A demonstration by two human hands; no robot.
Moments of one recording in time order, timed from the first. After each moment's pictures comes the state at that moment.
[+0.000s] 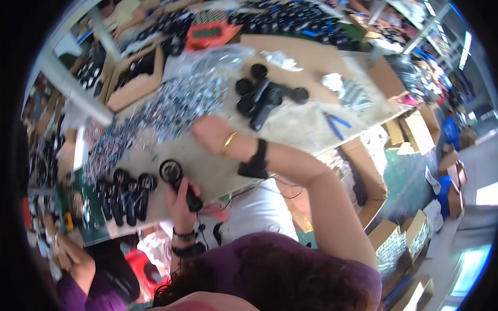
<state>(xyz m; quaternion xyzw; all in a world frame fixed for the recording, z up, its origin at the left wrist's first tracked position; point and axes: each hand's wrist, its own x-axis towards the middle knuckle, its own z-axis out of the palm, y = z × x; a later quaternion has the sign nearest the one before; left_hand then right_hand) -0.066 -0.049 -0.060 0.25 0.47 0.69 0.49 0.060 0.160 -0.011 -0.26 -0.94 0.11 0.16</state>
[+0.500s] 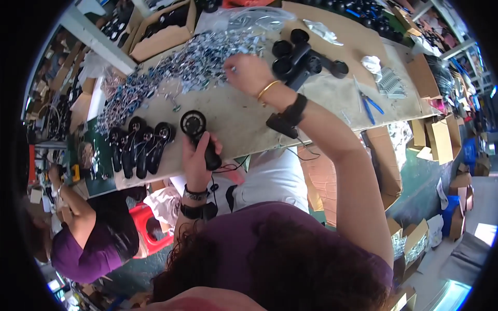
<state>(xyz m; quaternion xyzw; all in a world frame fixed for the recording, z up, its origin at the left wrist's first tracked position) -0.063 -0.038 -0.049 0.23 0.45 0.70 0.50 0.069 0.195 0.000 -0.32 -0.89 0.15 0.28</state>
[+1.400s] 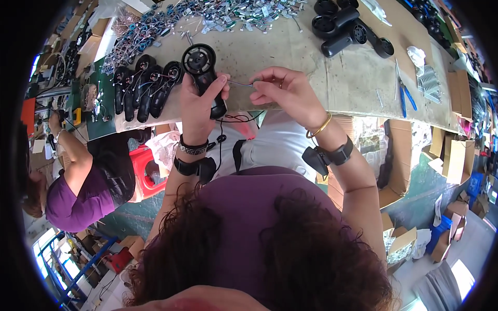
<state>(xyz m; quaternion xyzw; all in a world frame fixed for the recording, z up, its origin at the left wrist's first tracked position) -0.070 -0.045 -0.028 0.26 0.47 0.71 0.45 0.127 0.056 -0.012 -0.29 -0.53 0.77 0.21</state>
